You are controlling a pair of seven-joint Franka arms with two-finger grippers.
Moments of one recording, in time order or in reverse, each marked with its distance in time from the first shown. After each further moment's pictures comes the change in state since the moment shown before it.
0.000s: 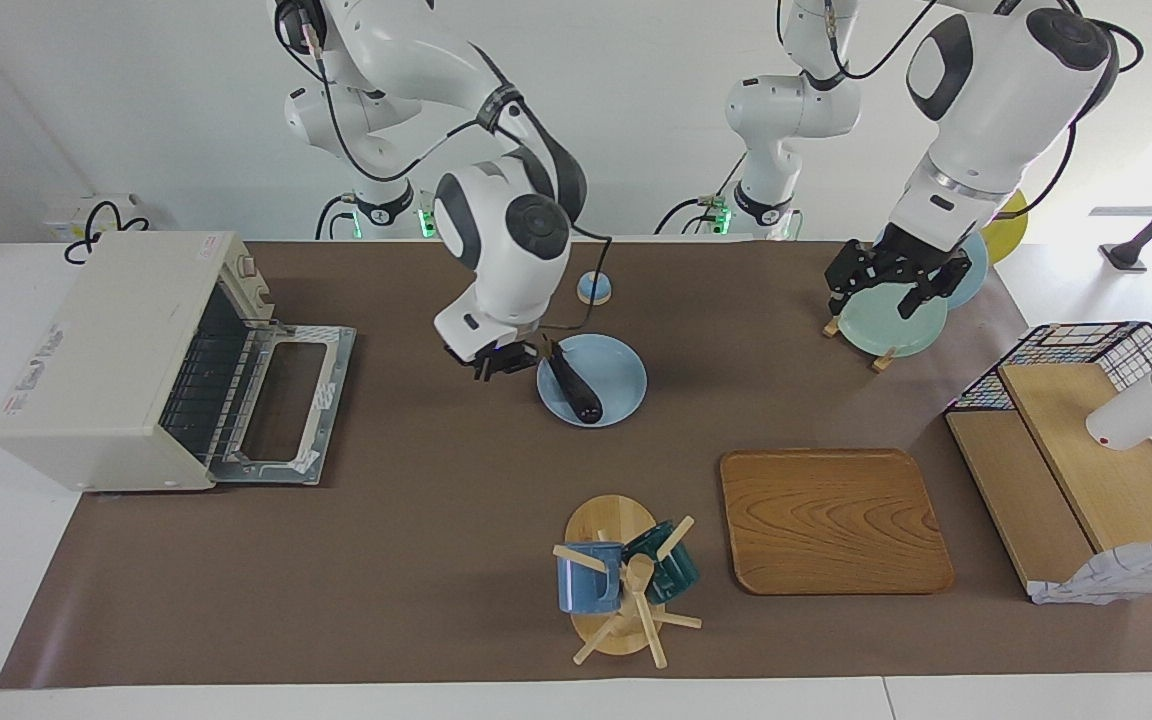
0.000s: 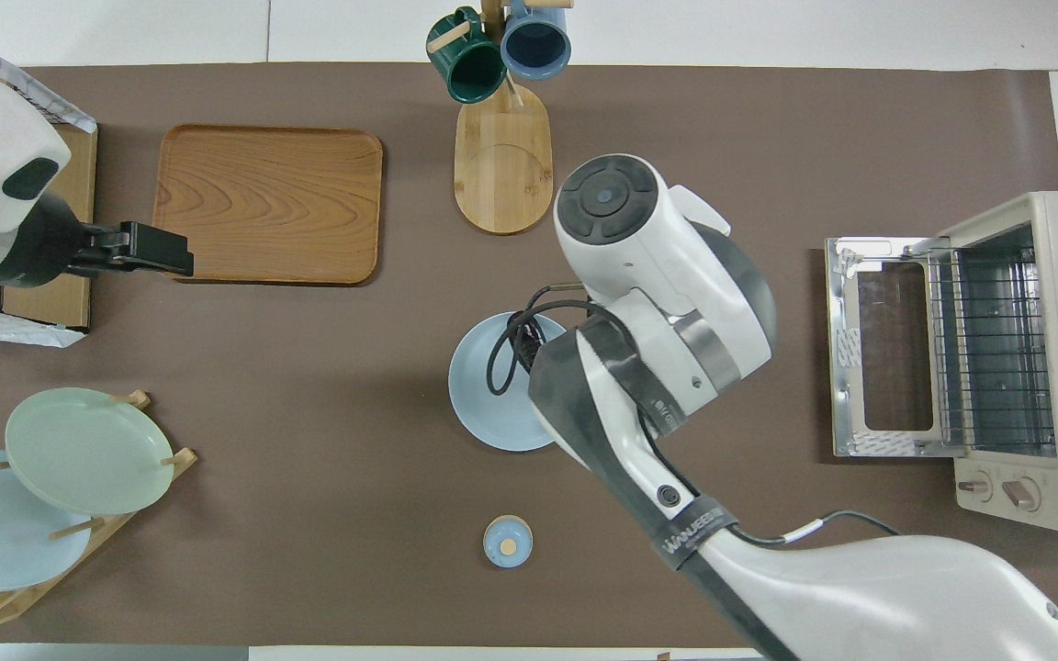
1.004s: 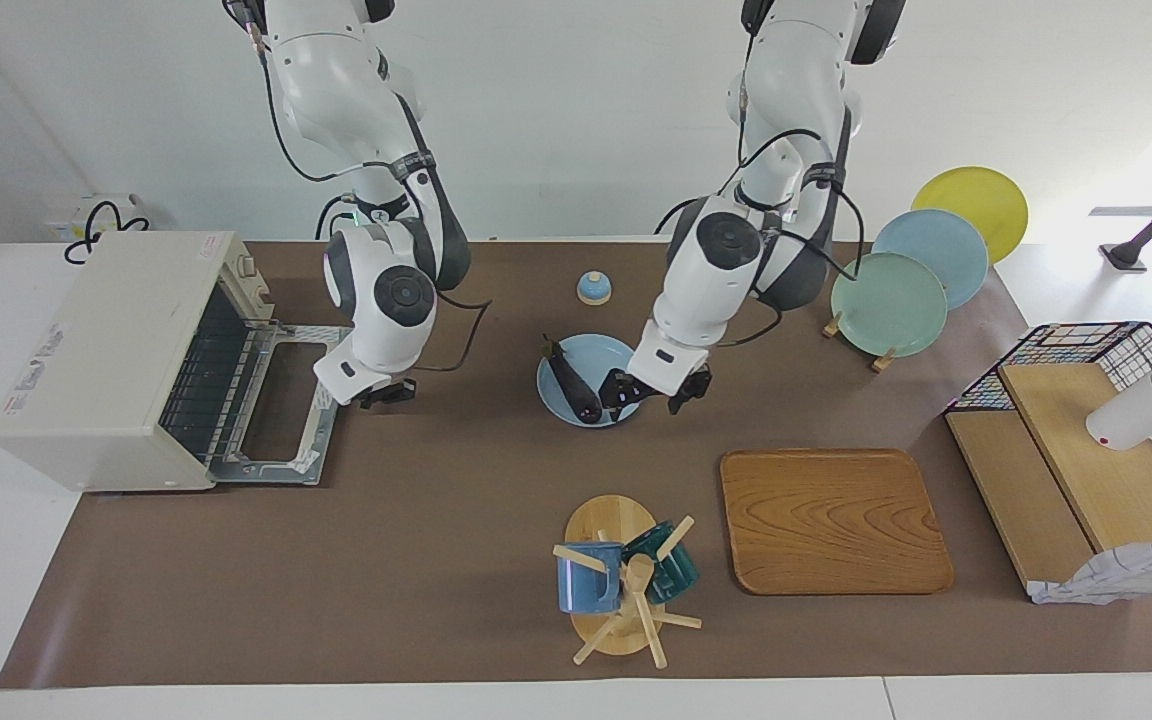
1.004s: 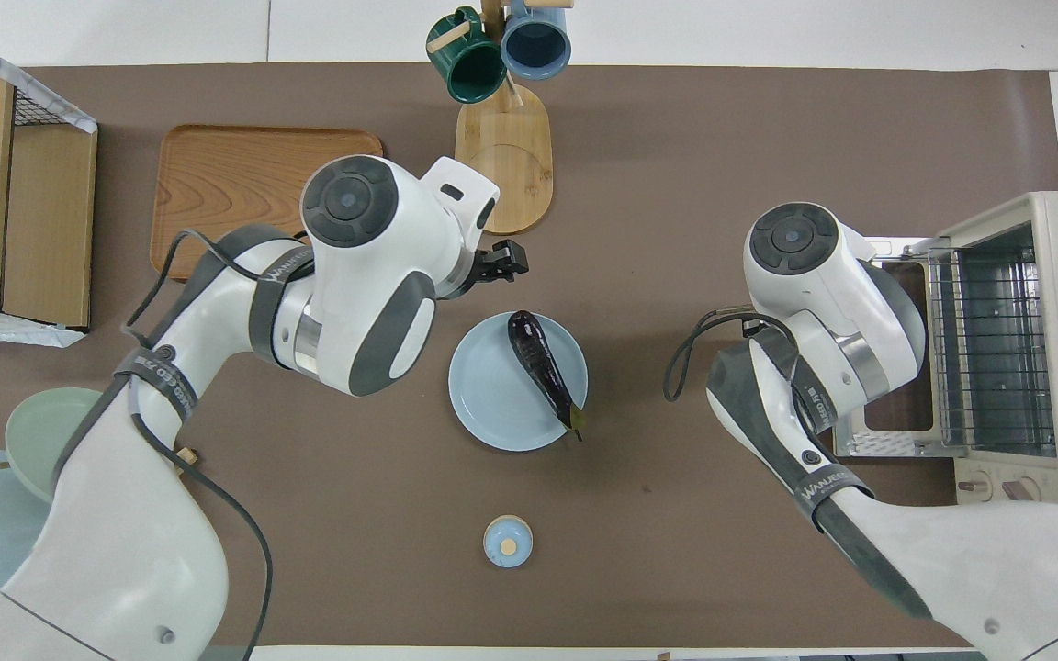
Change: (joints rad) left arm -0.403 0.405 -0.012 0.011 -0.035 0.426 -0.540; right arm -0.220 -0.086 0.000 -0.387 -0.190 0.316 -0.116
